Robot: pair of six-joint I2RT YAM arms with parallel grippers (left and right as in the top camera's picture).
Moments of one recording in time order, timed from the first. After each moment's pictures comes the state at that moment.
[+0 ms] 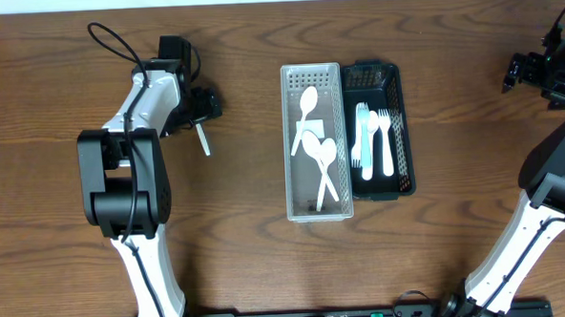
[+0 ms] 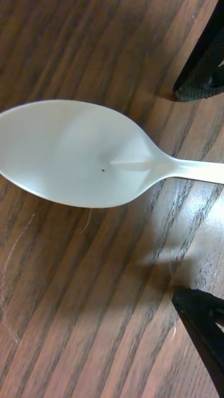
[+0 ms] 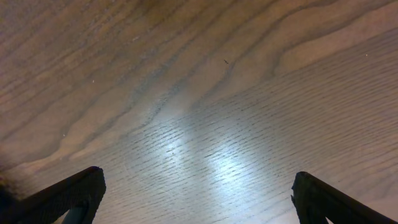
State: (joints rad) left arm -0.04 2.20 1.61 -0.82 -0.05 -0.39; right arm -0.44 2.34 2.24 -1.41 -0.01 0.04
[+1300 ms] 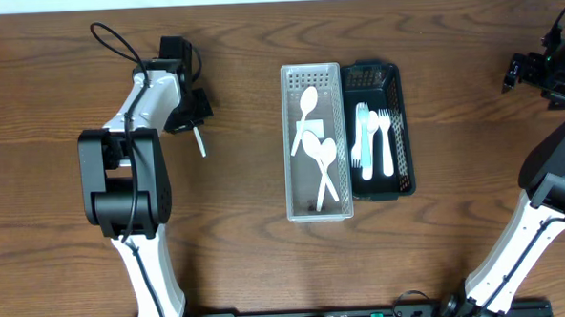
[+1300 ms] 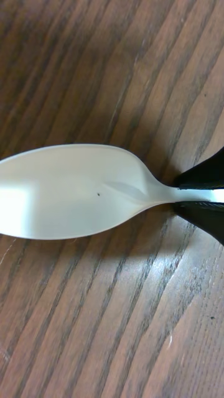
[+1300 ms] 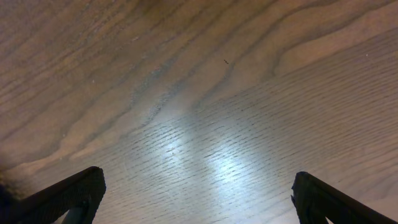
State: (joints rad) left arm -0.05 2.19 1.61 -0.84 -0.04 -0.38; right arm -0.44 2.34 2.24 -1.41 -0.01 0.04
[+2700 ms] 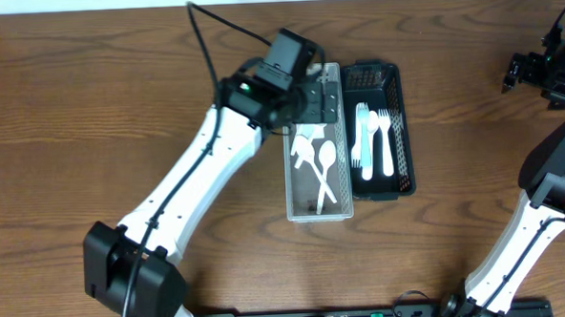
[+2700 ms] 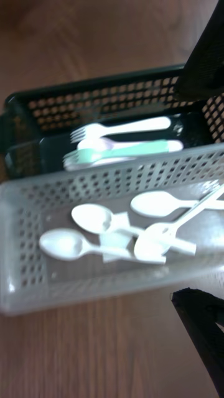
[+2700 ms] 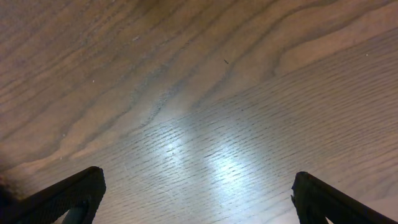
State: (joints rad) left arm -0.56 1.76 1.62 -0.84 0.10 -0.47; right arm -0.44 2.34 2.24 -1.41 -0.01 0.04
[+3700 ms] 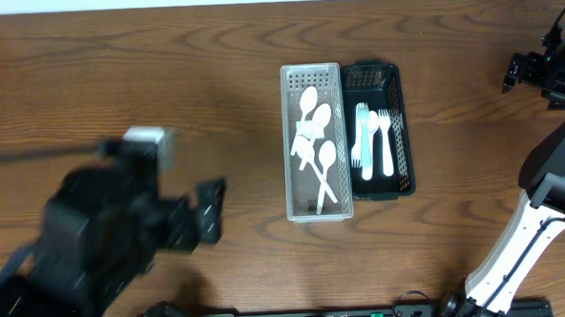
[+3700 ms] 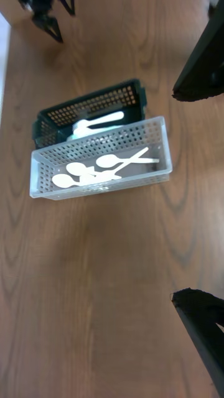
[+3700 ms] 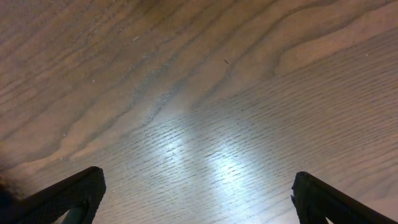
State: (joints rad) left arm -0.49 0.93 1.62 -1.41 -0.04 -0.40; right arm -0.44 2.34 2.24 -1.41 -0.01 0.04
